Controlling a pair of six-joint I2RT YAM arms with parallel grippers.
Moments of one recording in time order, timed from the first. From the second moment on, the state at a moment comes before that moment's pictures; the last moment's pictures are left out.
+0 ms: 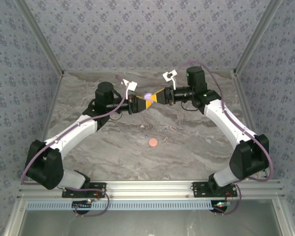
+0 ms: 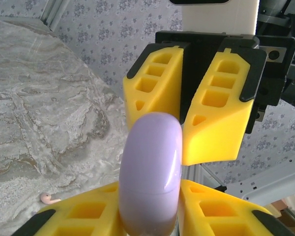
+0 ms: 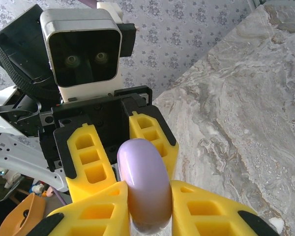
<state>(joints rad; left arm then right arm) -0.51 1.40 1.00 0.21 0.87 -0.57 0.38 1.50 1.31 -0.27 -1.03 0.25</state>
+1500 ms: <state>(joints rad) -0.57 1.37 0.93 0.23 0.80 -0.04 0.40 1.45 1.37 -0.53 -0.78 0.12</state>
